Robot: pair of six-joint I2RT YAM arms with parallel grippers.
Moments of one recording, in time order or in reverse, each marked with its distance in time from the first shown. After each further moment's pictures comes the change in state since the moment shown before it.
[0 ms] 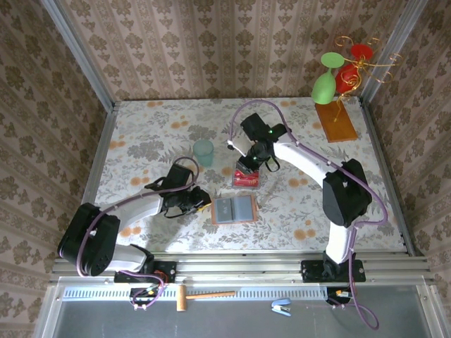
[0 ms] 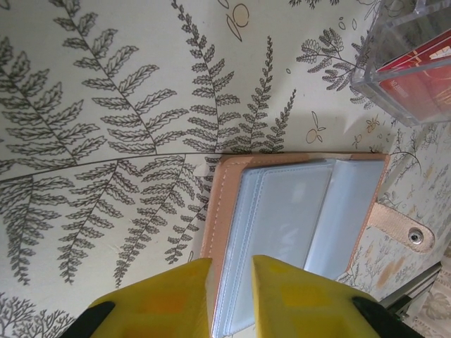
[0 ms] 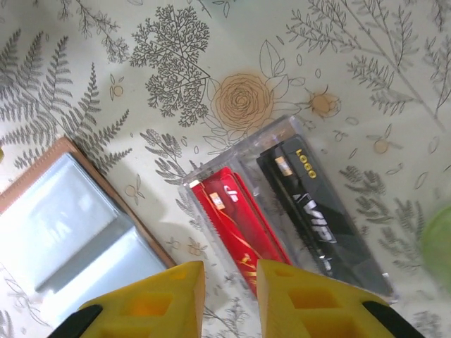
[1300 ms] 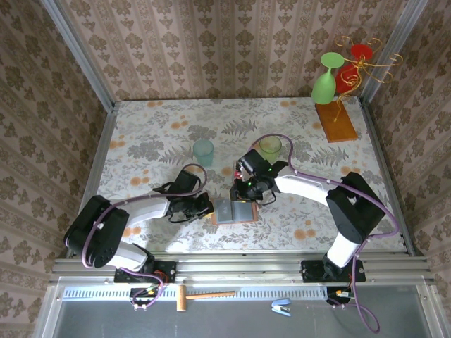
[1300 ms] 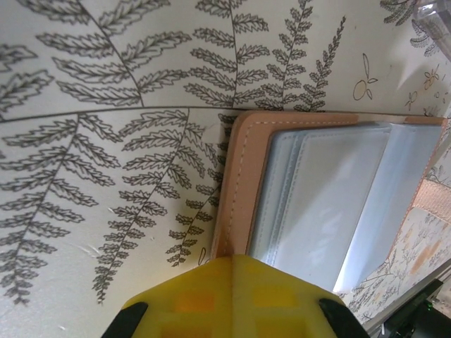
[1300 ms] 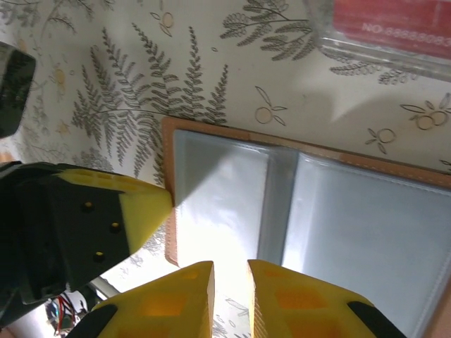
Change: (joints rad) left arm -0.074 0.072 -0.041 0.075 0.000 -0.008; right arm 0.148 -0.155 -0.465 0.395 -0.201 0.972
